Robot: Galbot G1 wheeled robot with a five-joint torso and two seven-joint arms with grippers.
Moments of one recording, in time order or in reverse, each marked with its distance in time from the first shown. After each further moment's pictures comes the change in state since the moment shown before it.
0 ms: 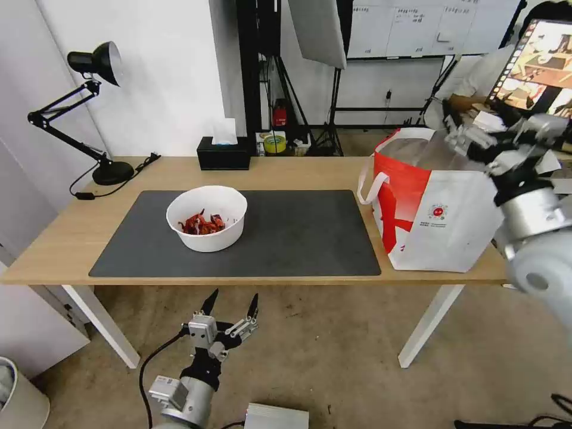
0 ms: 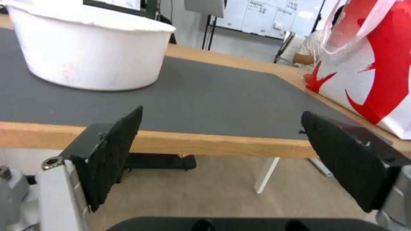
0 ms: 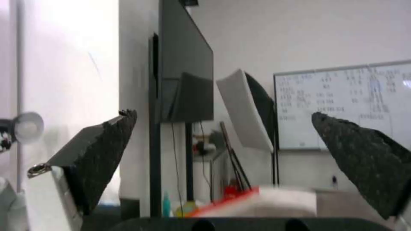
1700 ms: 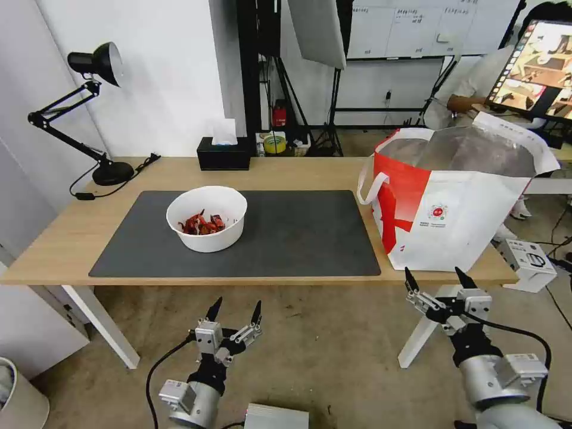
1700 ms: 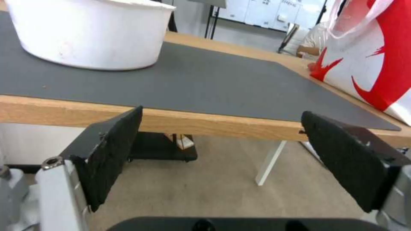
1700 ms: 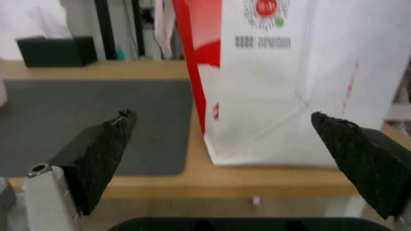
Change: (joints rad) left arm -0.006 -0.026 0.012 0.043 0.027 -0.008 0.002; right arm -0.663 0.494 0.066 0.202 -0.521 -0.214 0.026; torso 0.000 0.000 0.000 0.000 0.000
